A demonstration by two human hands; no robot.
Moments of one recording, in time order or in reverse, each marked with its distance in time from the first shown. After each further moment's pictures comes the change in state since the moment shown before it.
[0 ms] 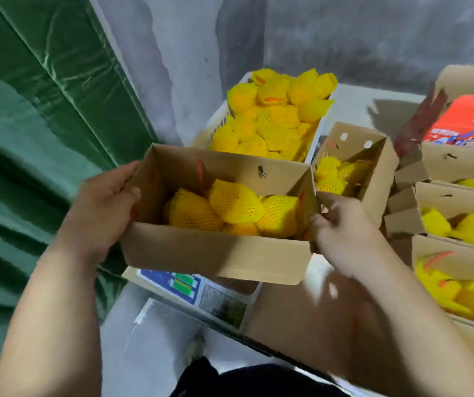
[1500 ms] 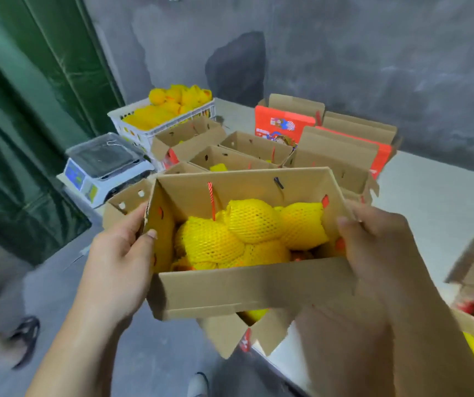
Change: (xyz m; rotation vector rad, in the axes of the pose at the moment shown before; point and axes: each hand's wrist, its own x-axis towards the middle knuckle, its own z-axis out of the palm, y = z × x) left_hand -0.664 0.358 0.478 -0.213 0.291 0.056; right_hand -0.311 0.446 -0.606 -0.099 0.169 -0.289
